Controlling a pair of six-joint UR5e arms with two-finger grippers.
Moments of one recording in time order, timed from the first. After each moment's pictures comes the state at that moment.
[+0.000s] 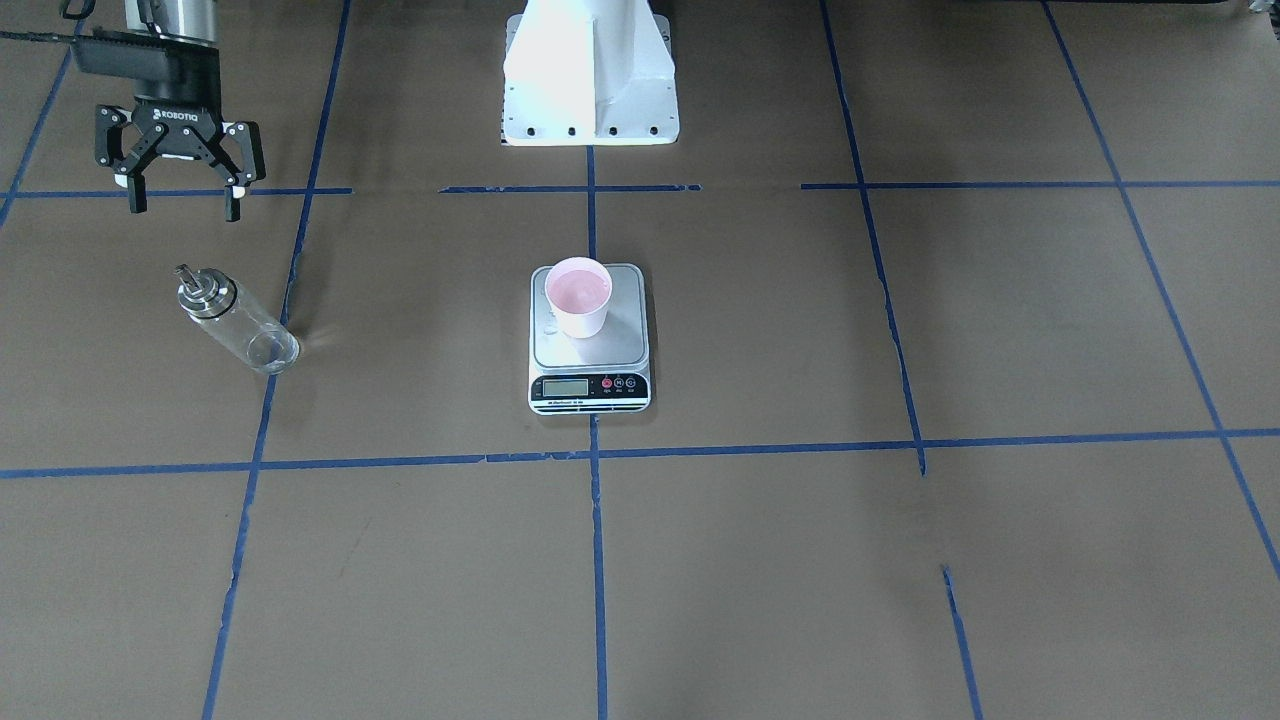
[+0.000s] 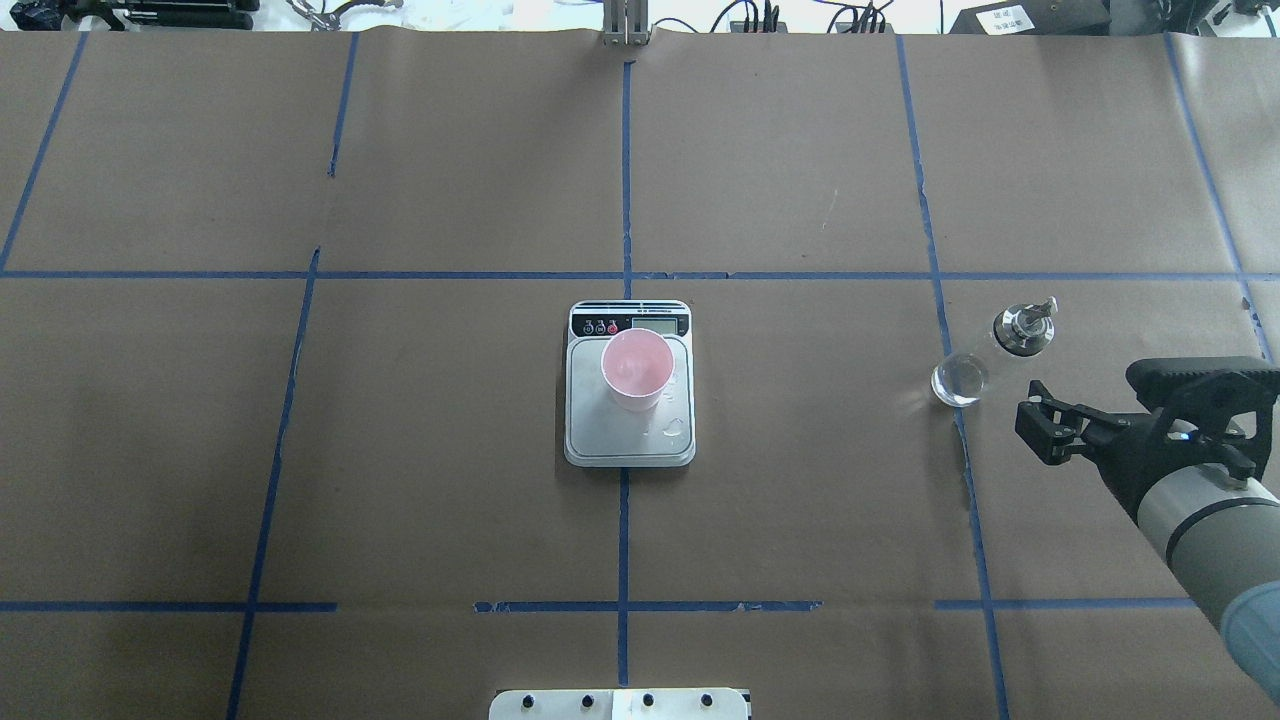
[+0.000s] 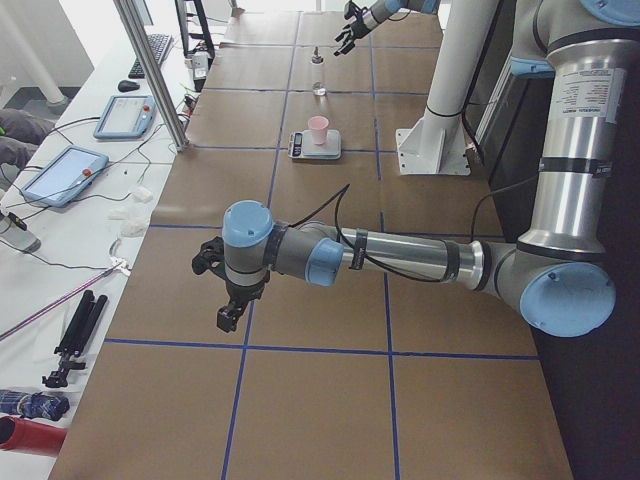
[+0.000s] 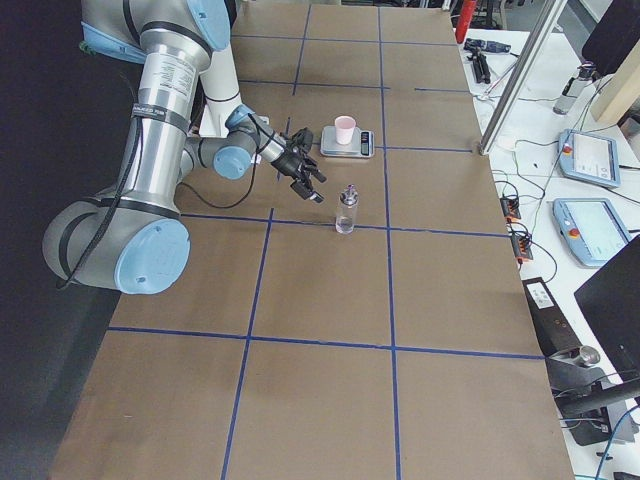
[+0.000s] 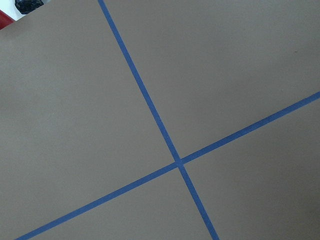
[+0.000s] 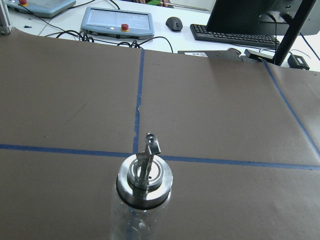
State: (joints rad) left arm -1.56 -1.63 -1.62 -1.74 -2.28 0.26; right arm 0.23 -1.93 2.42 -1.36 0.91 1.40
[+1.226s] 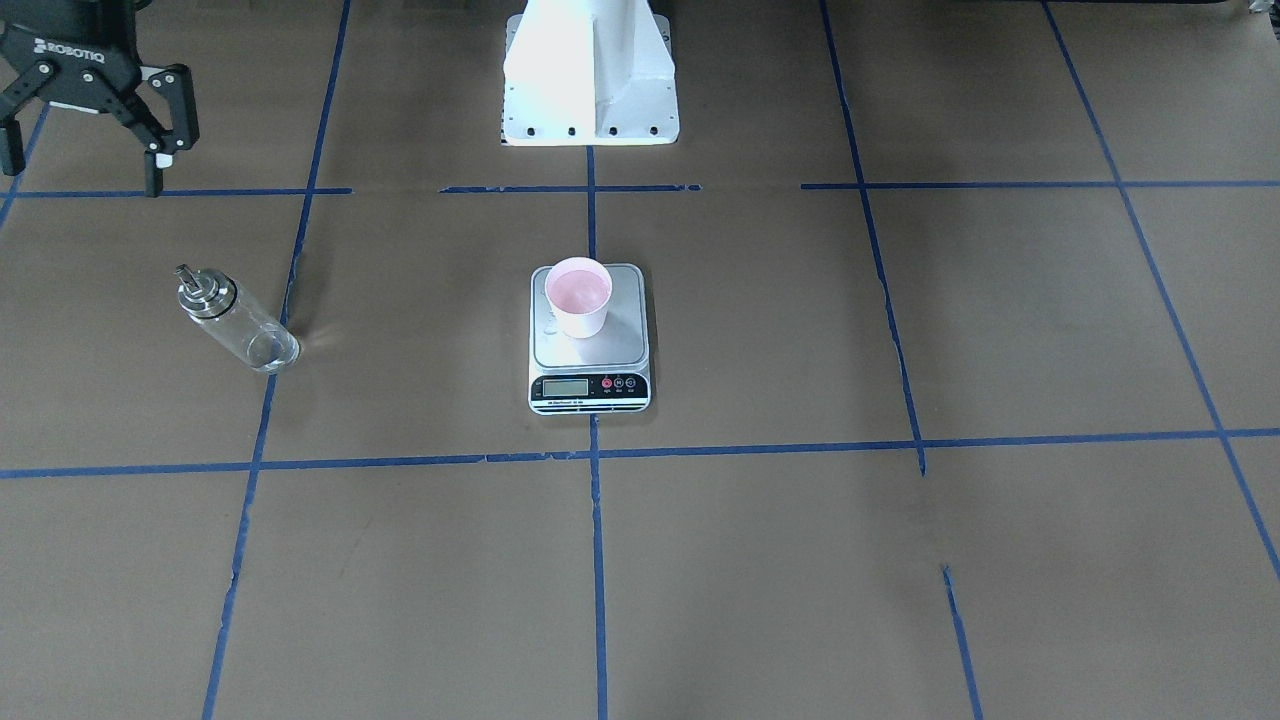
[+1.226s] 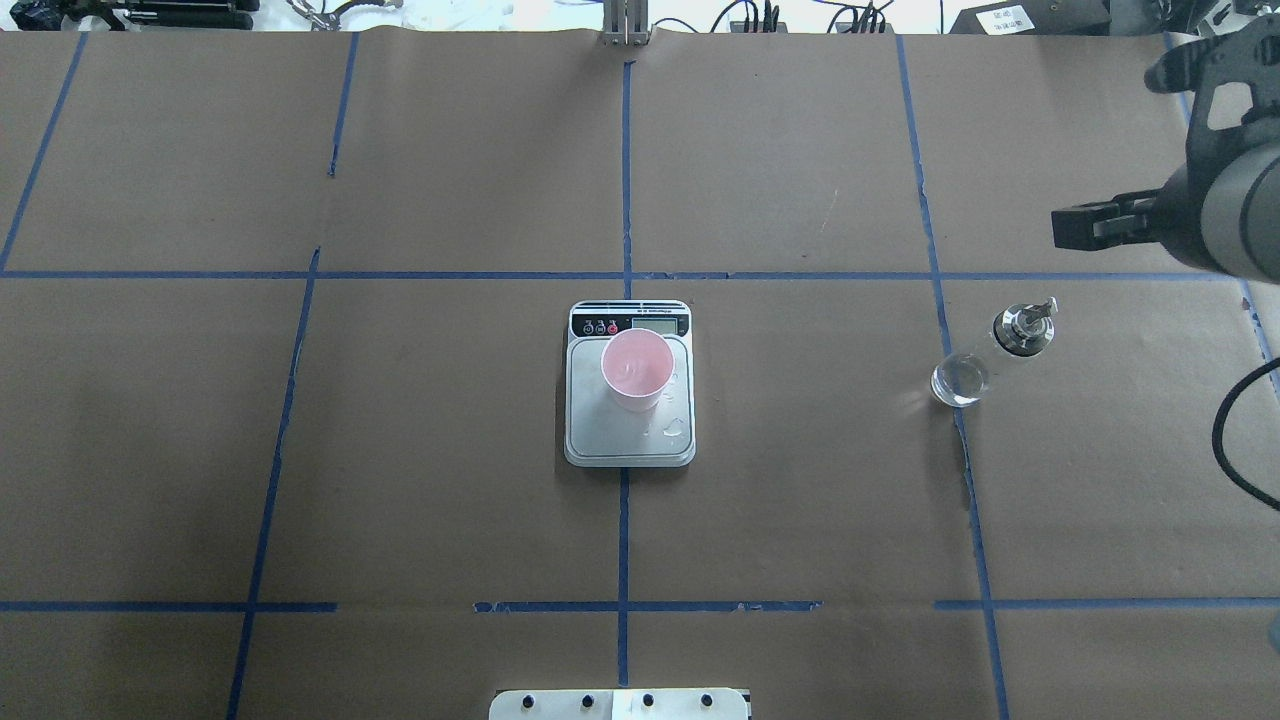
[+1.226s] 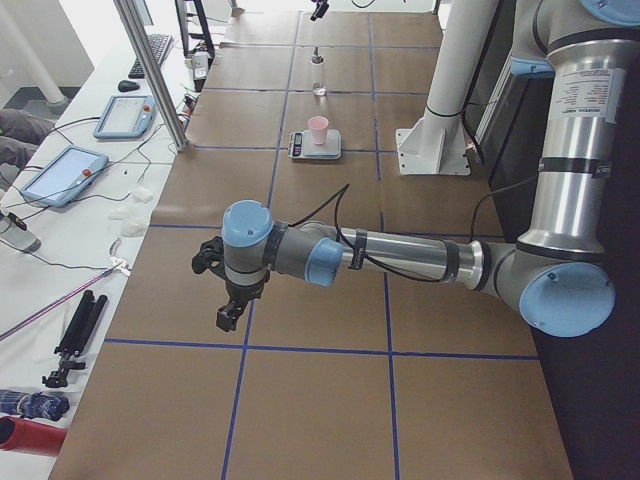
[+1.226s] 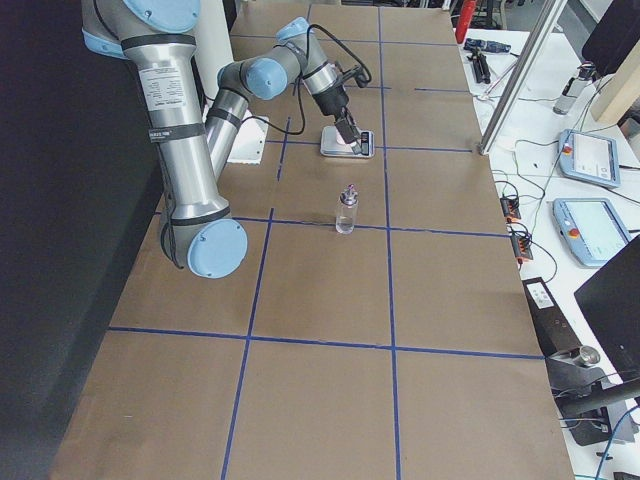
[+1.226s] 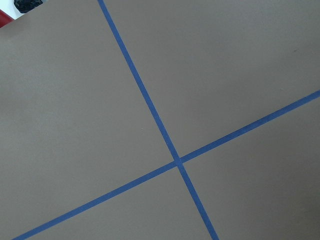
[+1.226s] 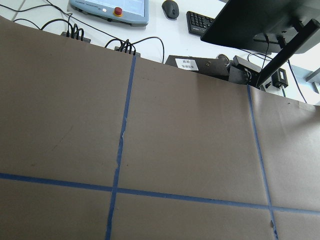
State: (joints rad) left arm -1.56 -1.63 -1.62 -1.74 -2.28 0.26; right arm 0.84 -1.31 2.43 -2.01 1.50 0.79
